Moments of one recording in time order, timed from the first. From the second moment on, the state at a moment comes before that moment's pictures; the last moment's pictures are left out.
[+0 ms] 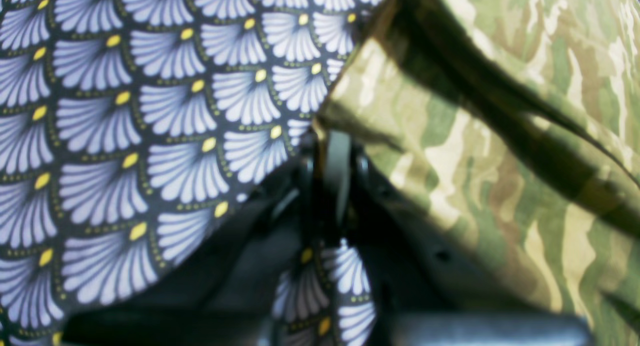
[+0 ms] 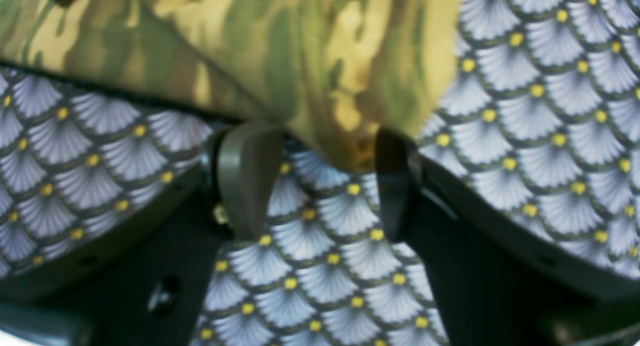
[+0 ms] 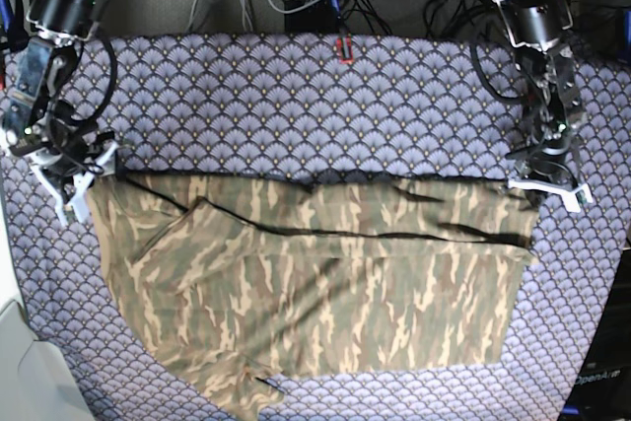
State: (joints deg) left arm -7.4 -11.4 -24.6 58.2 -19.8 -9.4 14.1; right arm 4.1 14.6 26.7 81.0 8.6 39.9 -51.6
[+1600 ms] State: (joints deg) left arm 10.7 -12.5 -31.9 85.3 -19.3 -10.1 33.8; right arm -16.8 17.5 26.9 95.6 9.4 40.1 -46.2
